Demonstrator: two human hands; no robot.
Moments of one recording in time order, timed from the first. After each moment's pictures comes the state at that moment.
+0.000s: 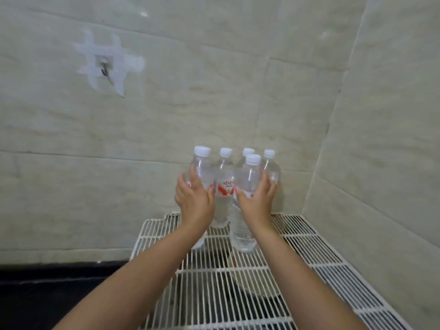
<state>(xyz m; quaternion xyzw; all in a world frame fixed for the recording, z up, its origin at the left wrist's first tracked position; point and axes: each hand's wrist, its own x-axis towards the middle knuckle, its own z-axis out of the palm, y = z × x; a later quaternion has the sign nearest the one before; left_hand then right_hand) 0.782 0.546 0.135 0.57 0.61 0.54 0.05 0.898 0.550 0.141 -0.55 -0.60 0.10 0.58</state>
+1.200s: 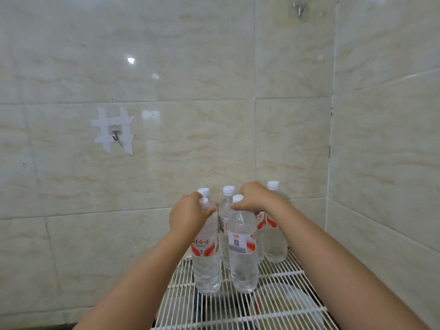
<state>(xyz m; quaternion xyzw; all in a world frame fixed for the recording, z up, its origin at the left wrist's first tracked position) 0.750 0.558 0.207 0.64 0.66 0.39 -0.04 0.908 0.574 0.252 -0.59 -0.79 0.10 0.16</state>
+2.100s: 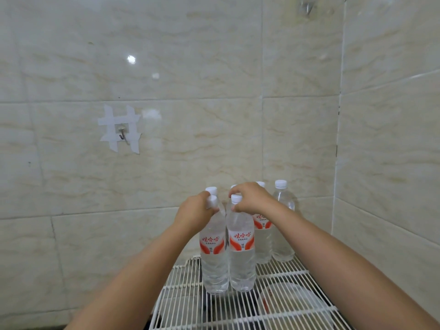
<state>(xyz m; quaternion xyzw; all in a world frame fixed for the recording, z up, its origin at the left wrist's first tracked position) 0.734 0.561 0.215 0.72 0.62 0.32 0.01 0.885 0.567 0.247 -0.55 -0.80 0.07 0.22</state>
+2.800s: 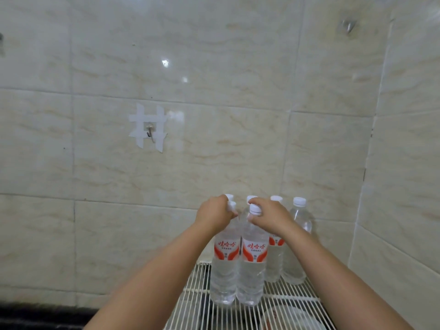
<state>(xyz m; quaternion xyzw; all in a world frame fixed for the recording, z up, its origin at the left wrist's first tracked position) 0.746 0.578 0.220 0.68 0.66 0.32 0.03 0.892 0.587 0.227 -0.55 -0.79 0.03 0.26</state>
